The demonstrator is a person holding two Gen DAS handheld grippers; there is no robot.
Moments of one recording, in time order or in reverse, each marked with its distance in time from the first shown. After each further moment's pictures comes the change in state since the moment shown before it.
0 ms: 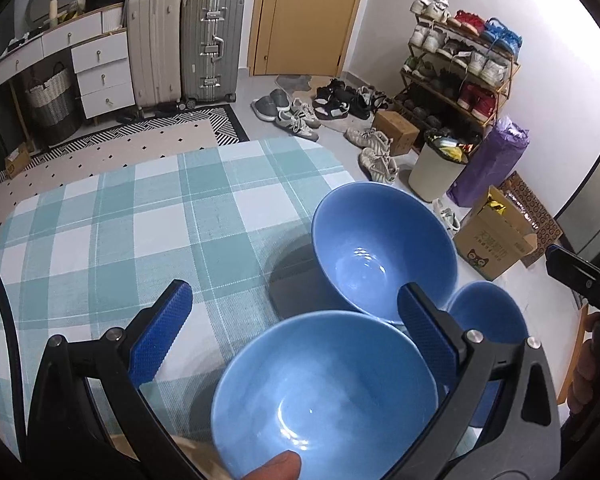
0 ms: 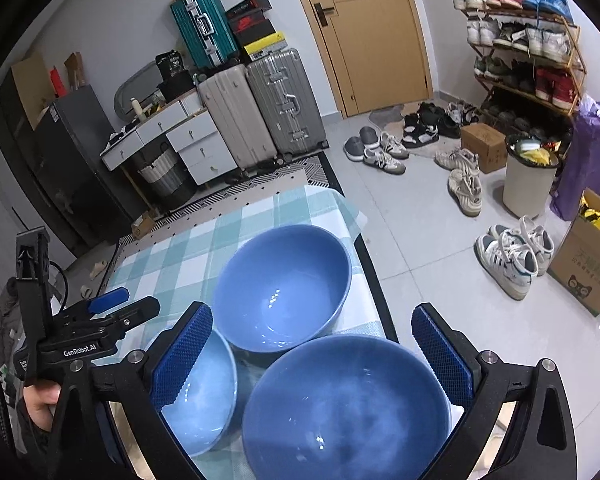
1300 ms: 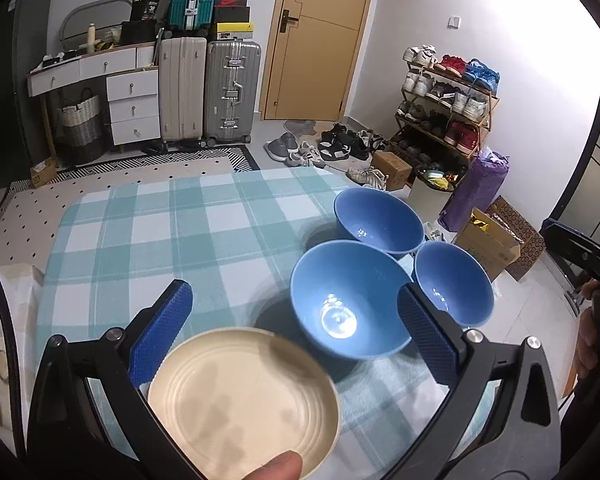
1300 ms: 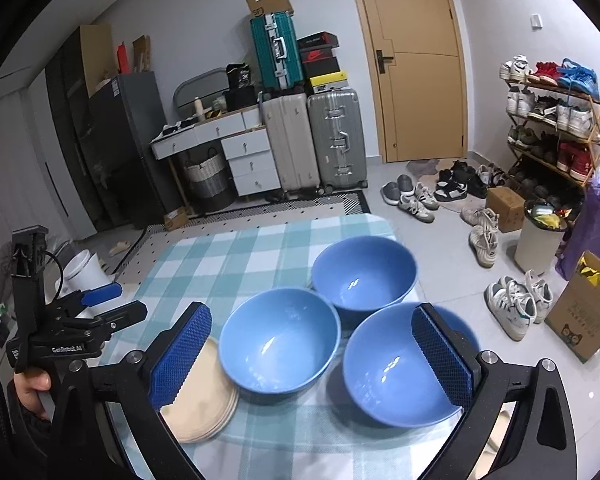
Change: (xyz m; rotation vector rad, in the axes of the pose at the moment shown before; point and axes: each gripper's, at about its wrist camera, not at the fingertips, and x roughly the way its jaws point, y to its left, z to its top) left arm -0.224 0.046 -0.121 -0.009 -0.194 -0.004; right arm -0.143 0.112 -0.076 -0.202 -0.166 0.052
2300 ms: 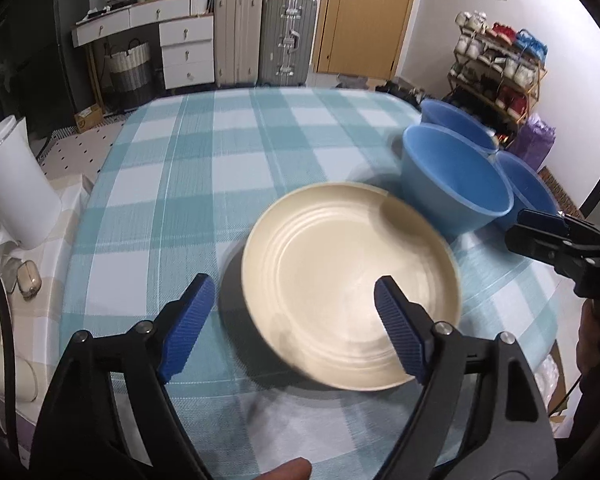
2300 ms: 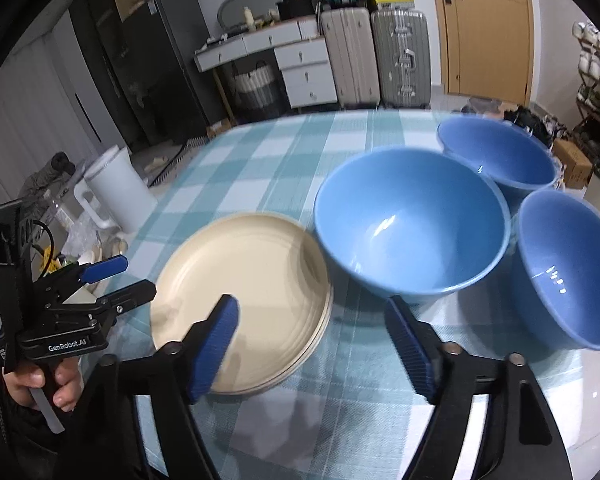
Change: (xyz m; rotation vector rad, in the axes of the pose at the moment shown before) left arm -0.009 0.103 -0.153 -0.071 0.137 0.158; right arm 0.116 0.115 -0.121 -0.110 0.261 0.145
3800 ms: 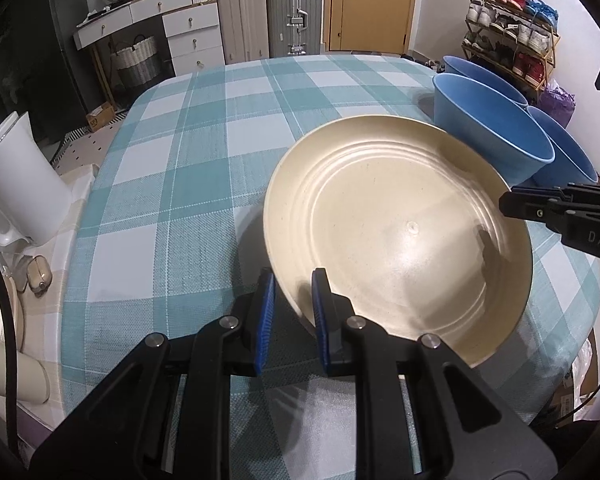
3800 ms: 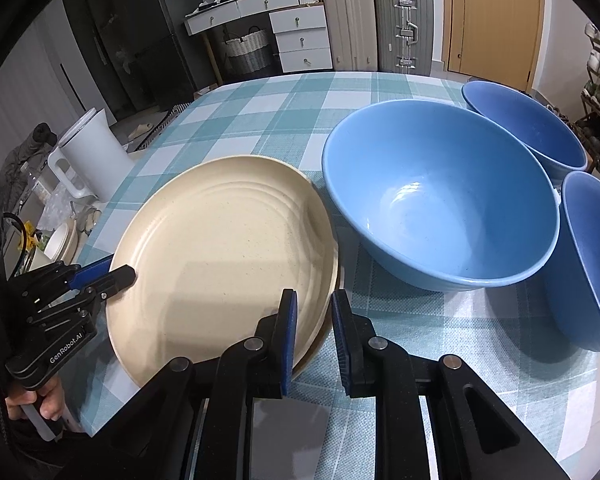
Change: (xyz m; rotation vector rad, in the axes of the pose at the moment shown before) left arm 0.044 0.008 -0.030 0.058 0.085 0.104; right arm 0.078 0.014 -0.008 -0.029 0.160 -0.048
